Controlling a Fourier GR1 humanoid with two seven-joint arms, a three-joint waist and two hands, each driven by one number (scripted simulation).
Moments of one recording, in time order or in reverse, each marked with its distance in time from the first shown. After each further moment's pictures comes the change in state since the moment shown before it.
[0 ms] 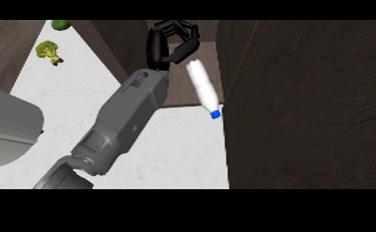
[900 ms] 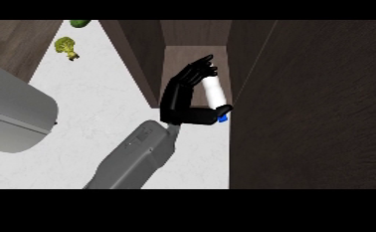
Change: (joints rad) left arm 0.434 0.005 -0.365 -0.572 0.204 -0.216 0.123; right arm 0.012 0.032 0.115 -0.018 0.033 -0.074 0.053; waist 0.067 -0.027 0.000
